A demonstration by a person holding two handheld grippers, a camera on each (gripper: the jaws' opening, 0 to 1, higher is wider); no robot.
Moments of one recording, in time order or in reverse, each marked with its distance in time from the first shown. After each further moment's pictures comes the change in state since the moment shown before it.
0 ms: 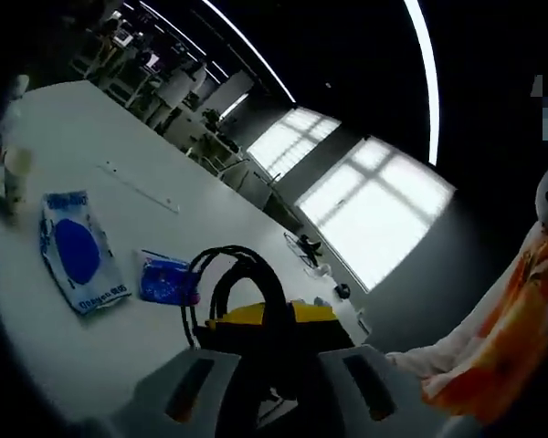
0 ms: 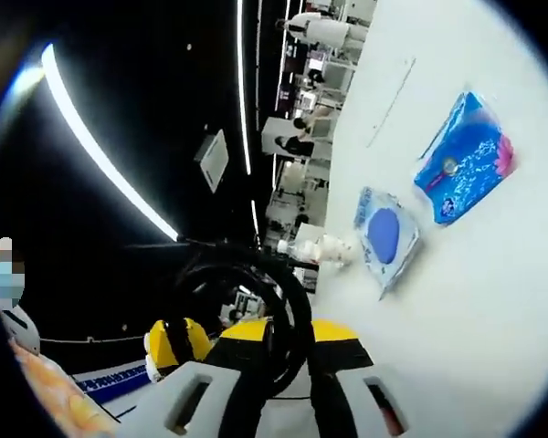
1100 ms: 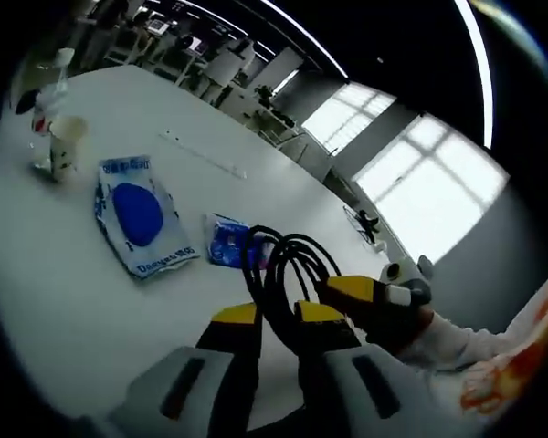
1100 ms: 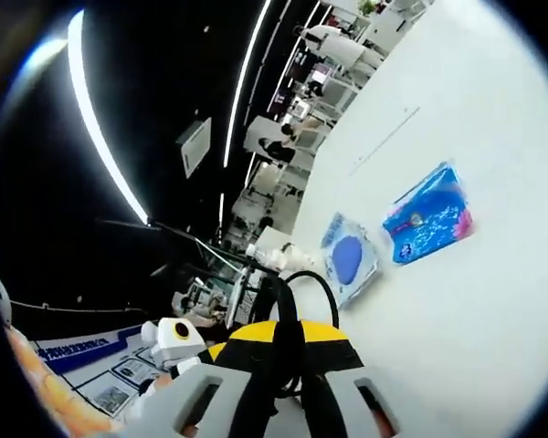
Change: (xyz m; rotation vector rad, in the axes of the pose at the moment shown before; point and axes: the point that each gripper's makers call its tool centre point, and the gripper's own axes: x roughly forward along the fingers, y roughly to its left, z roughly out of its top) left arm -0.004 0.072 -0.044 0.001 0.146 0.273; right arm -0.027 -0.007 0.016 -0.188 -0.002 -0.189
